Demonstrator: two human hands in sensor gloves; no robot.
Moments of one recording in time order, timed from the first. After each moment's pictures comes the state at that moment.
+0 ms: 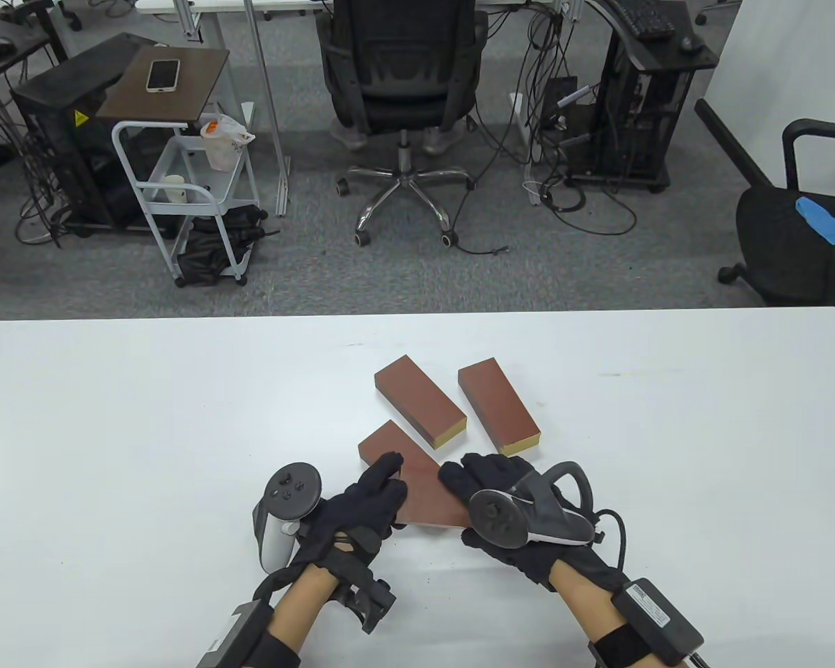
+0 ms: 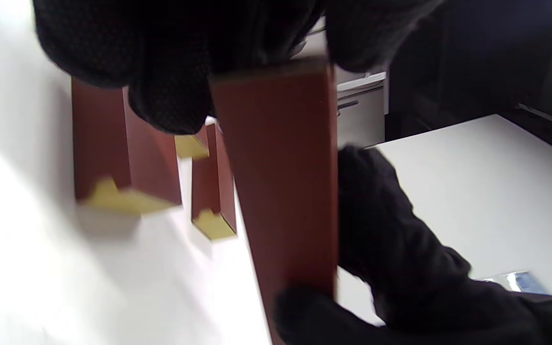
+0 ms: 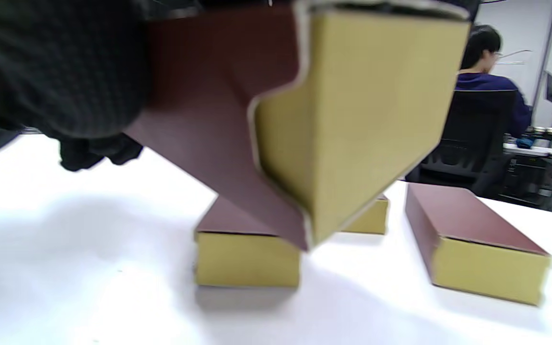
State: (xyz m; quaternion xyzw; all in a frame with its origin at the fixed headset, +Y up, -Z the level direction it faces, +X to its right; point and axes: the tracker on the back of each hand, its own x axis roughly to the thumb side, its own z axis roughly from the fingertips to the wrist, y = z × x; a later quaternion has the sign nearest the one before) left_hand -0.151 -0.730 -0.325 -0.11 -0.08 0.56 0.82; right_hand 0.100 -0.671 -0.318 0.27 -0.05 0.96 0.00
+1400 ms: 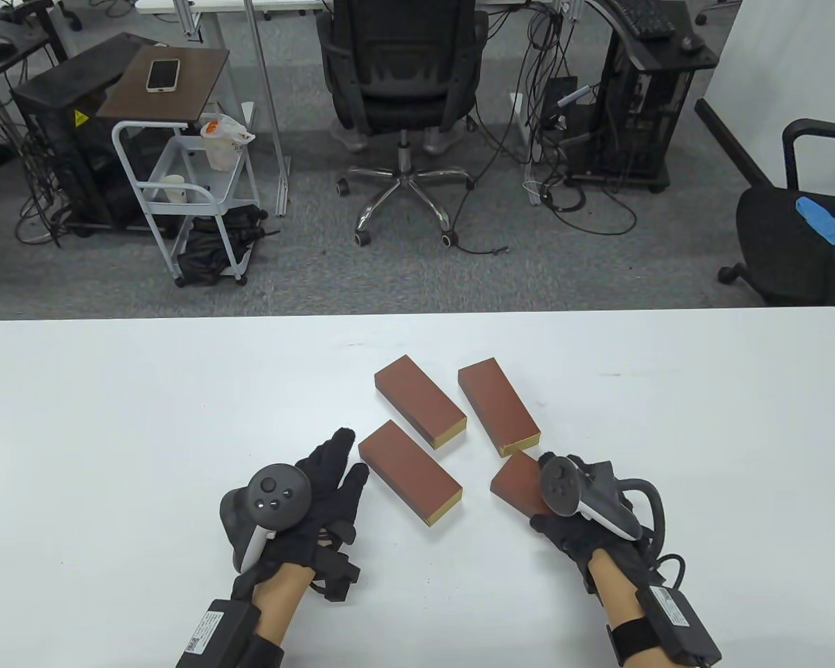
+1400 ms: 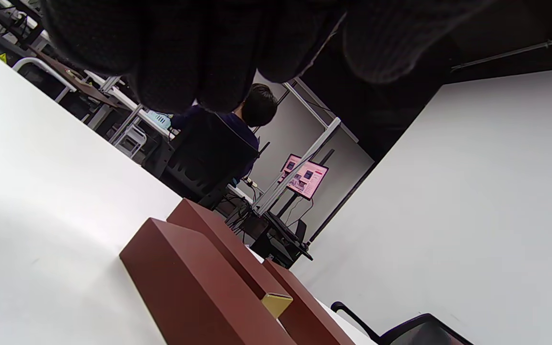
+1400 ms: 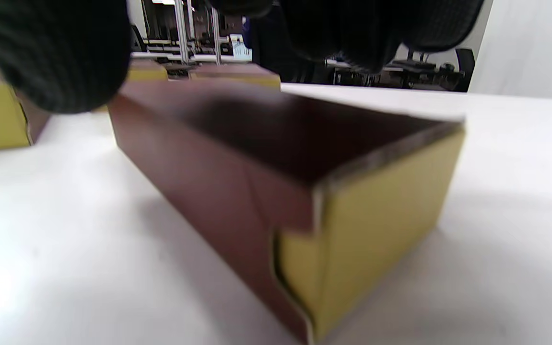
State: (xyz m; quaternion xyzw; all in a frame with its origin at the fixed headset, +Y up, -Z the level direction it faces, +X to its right) left_hand -0.183 -0.699 -0.327 0.08 -0.06 0.34 0.93; right_hand 0.184 -0.719 -0.345 0.03 0.03 1.00 0.00
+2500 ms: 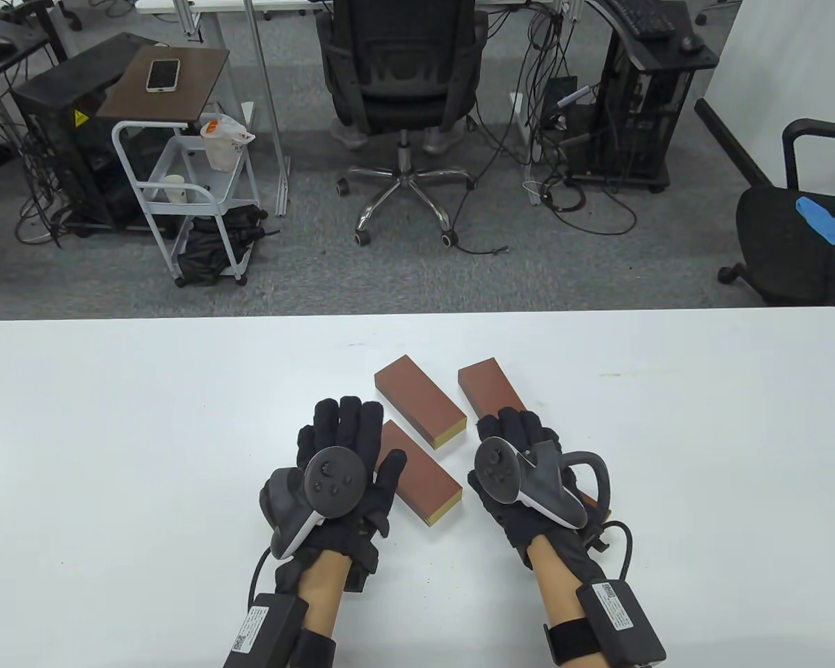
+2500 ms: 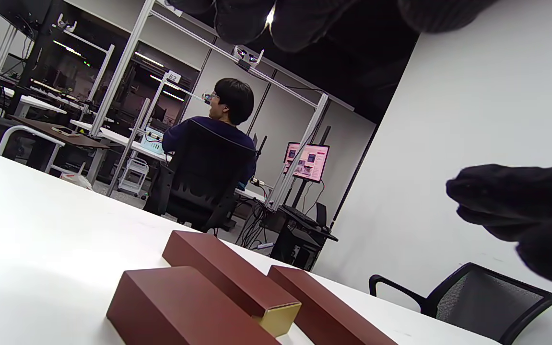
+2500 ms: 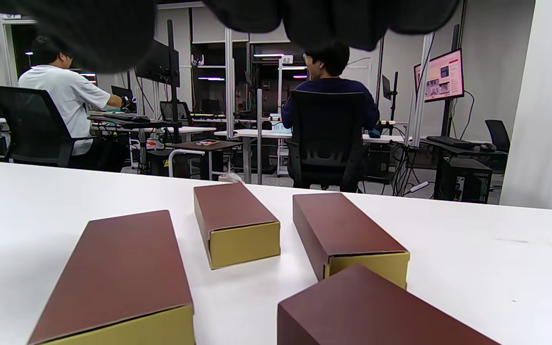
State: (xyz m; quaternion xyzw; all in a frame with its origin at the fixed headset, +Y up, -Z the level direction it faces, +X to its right) left_hand -0.137 -0.653 -0.324 0.09 -0.06 0.21 0.97; right_hand 0.103 -0.640 -0.335 0.08 -0.06 1.00 0.02
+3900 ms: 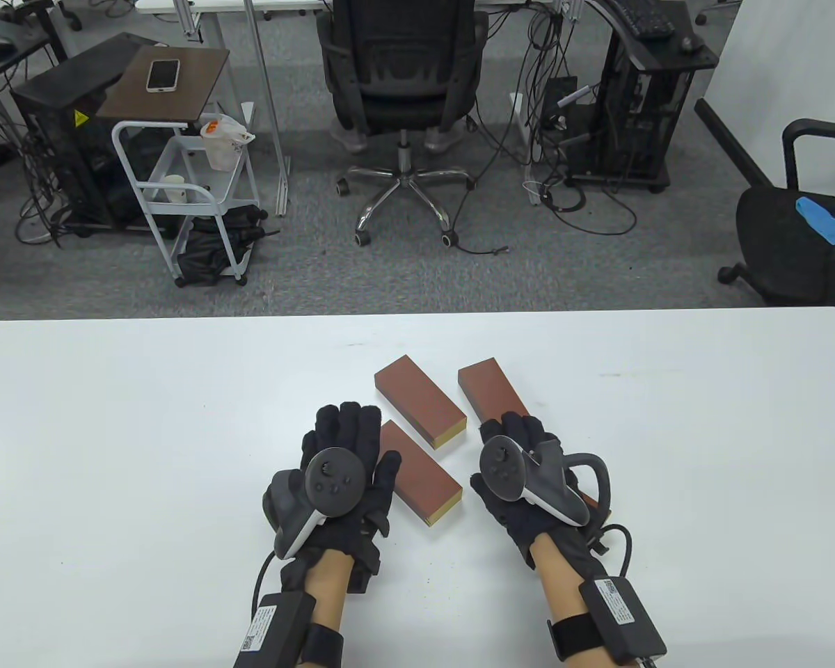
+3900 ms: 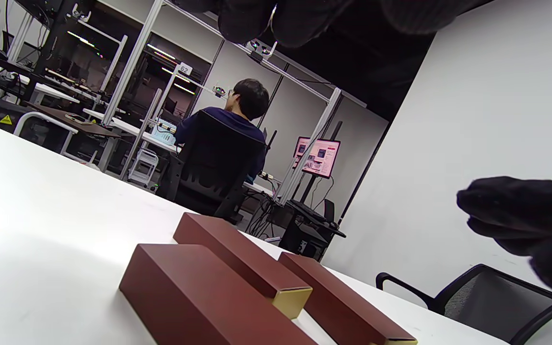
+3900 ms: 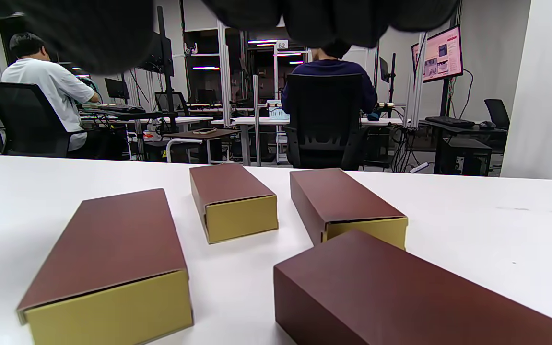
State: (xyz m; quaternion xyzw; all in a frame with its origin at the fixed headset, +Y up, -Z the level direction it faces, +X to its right) left_hand -0.140 -0.665 -0.327 0.08 -0.04 0.23 0.97; right_hand 0.109 -0.655 -0.340 0.07 -0.03 1.00 0.03
